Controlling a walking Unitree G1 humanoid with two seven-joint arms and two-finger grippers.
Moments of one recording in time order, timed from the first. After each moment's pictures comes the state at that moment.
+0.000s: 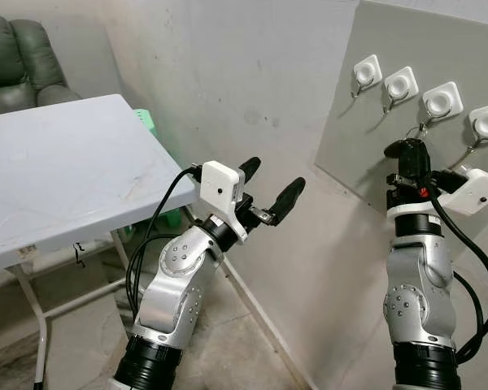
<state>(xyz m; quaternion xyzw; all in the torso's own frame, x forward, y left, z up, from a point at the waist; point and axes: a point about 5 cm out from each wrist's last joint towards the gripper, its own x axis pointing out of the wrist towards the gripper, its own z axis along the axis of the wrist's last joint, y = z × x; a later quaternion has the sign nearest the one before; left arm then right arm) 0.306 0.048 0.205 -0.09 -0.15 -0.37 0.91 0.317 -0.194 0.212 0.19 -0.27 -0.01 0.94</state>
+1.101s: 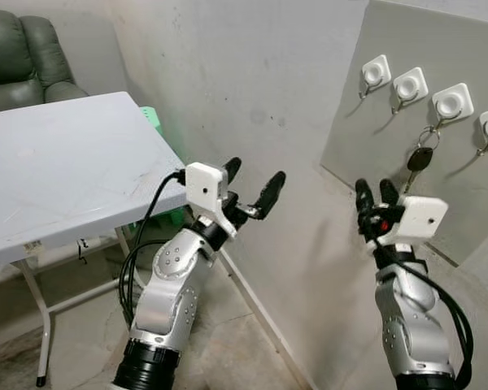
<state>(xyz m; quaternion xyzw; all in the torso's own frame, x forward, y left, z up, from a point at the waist) 0.317 0.074 0.181 -0.13 -0.12 -0.26 0.95 0.302 -0.184 0.150 0.03 -0.15 0.01 0.99</state>
